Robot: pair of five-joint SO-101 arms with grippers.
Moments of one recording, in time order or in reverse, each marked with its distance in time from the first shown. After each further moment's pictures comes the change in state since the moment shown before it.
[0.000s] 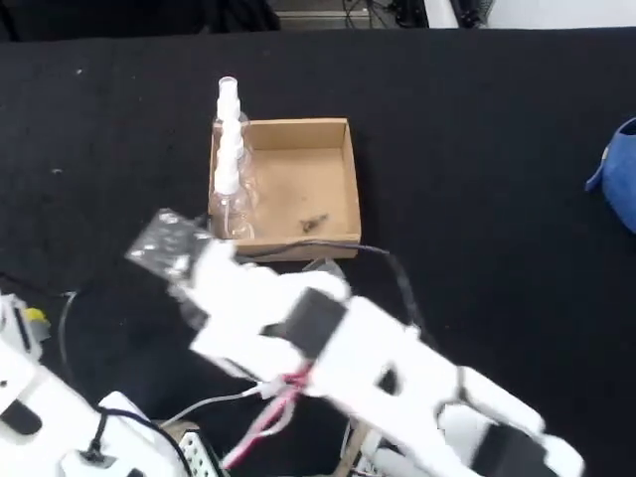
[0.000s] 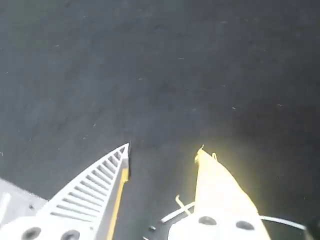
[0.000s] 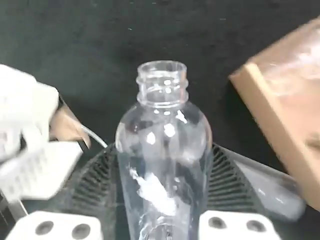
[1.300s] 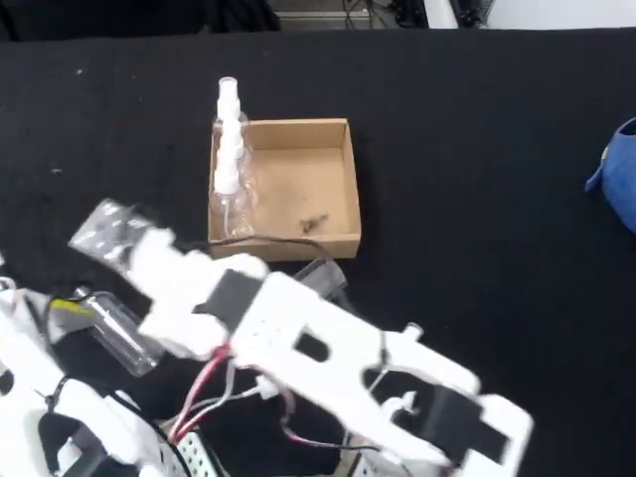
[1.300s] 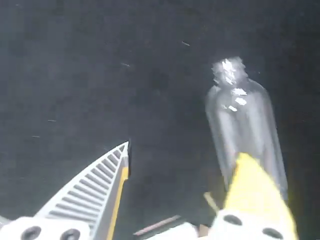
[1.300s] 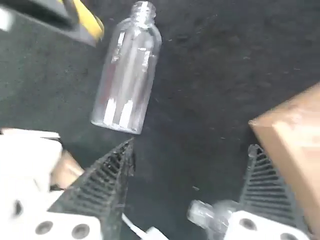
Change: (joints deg) left arm 2.8 14.2 16.2 -17.4 9.1; right arm 0.6 14.0 -5.5 -9.6 0.3
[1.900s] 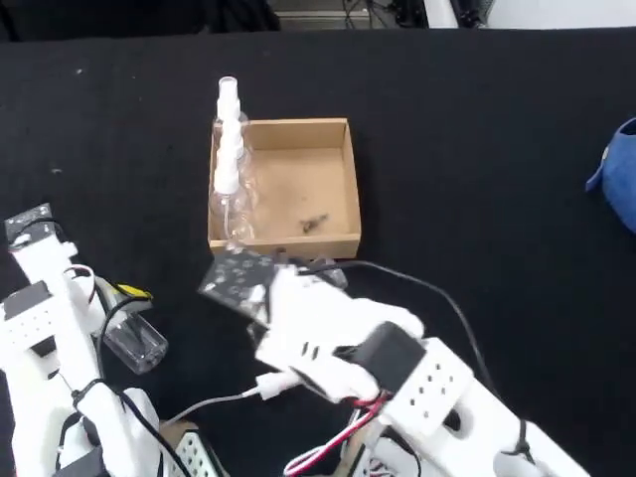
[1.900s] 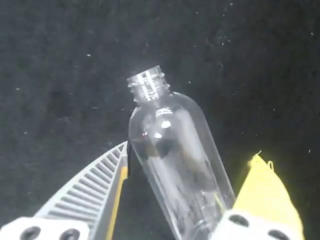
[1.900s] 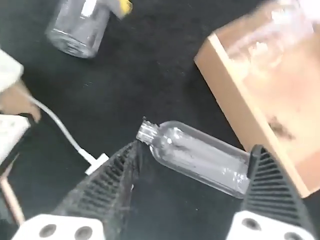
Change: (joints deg) left arm 18.6 0.0 18.2 -20.7 14.4; right arm 11.5 -43.3 32.4 5.5 17.5
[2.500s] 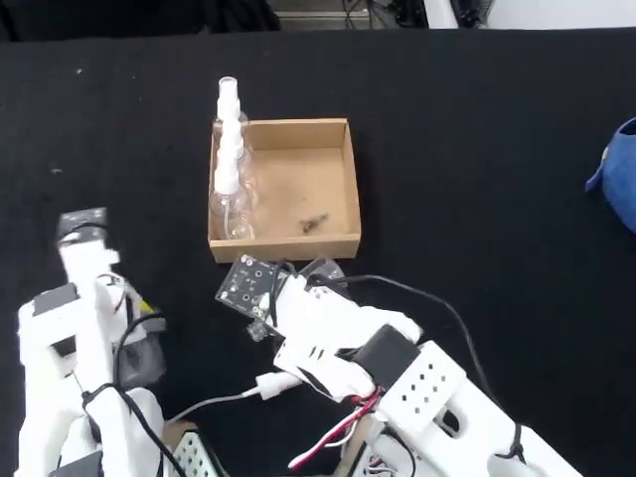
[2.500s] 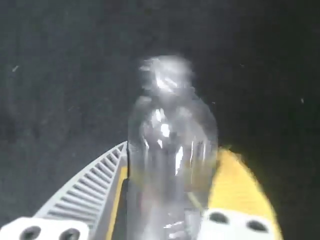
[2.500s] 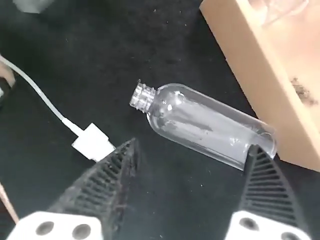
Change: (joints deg) left arm 7.6 0.0 5.2 -2.3 -9.8; right arm 1.6 -1.2 9.0 -1.4 -1.1
